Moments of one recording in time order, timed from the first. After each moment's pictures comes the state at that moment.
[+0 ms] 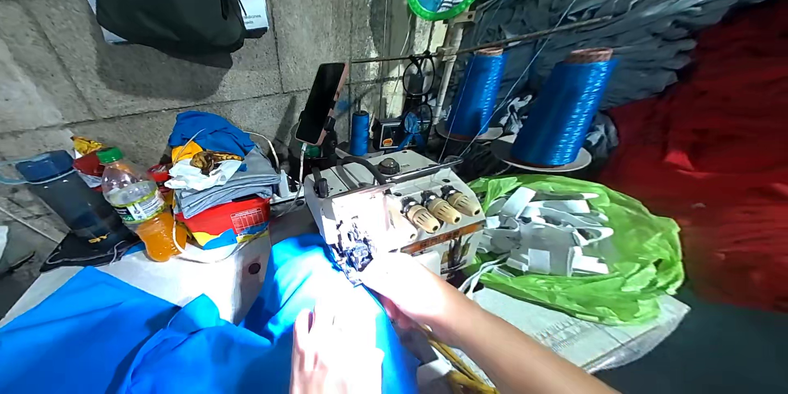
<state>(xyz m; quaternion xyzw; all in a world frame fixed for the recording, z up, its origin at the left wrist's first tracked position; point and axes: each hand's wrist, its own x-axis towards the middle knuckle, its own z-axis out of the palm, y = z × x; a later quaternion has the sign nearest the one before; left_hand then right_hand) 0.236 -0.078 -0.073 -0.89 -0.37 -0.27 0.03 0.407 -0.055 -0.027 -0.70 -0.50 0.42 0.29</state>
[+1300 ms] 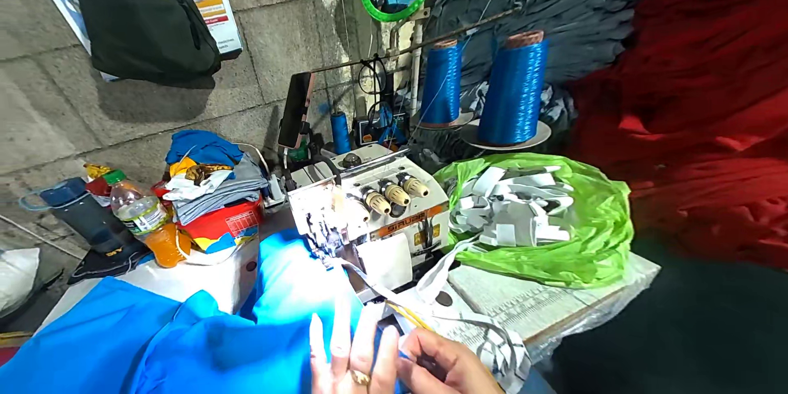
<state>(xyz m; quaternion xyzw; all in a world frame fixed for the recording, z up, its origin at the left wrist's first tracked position) 0.259 -0.116 -0.128 -0.87 -0.27 -0.38 0.15 0.414 -0.179 -0.106 -0.55 -0.54 0.35 0.53</state>
